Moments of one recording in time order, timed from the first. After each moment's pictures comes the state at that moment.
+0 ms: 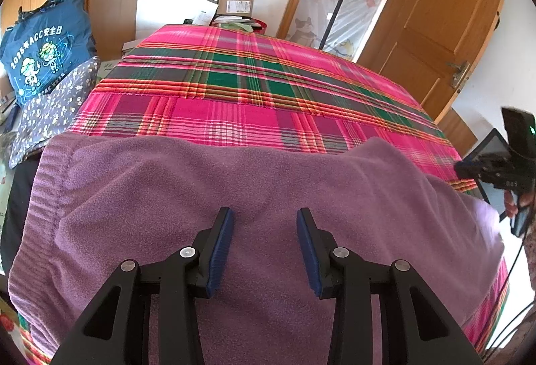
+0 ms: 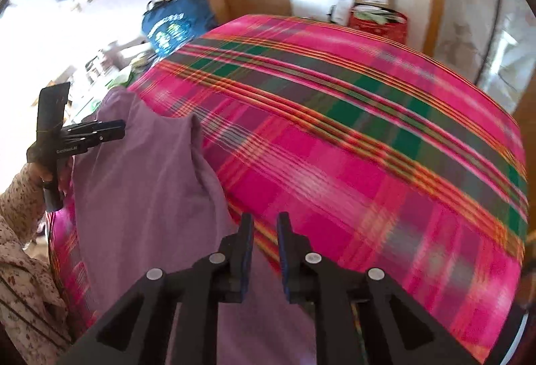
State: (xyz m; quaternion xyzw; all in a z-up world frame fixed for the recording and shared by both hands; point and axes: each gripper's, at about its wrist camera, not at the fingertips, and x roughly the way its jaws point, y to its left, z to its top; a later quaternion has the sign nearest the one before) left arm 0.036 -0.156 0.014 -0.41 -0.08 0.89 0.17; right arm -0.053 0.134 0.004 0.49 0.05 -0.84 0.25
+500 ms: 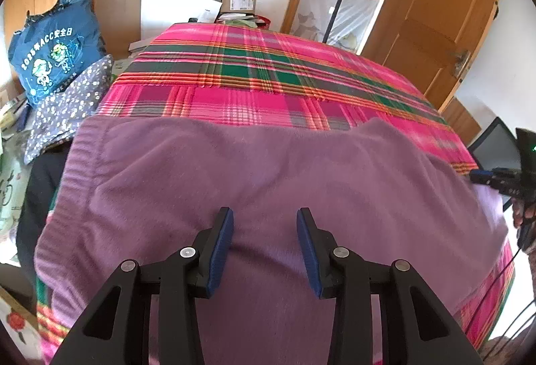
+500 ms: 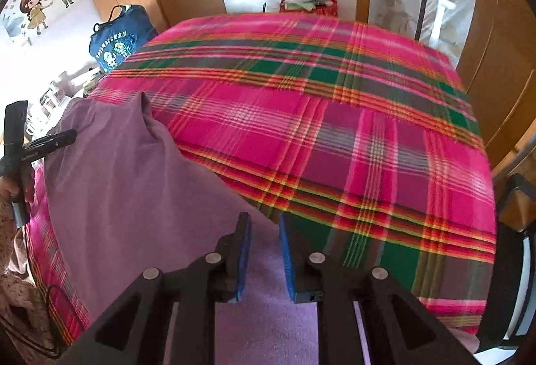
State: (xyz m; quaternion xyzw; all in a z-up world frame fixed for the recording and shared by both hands) left arm 0.066 -0.170 0.021 -0.42 -0.06 0.89 0.15; right arm 0.004 0.170 -0.008 0.48 0.01 -0.87 0.13
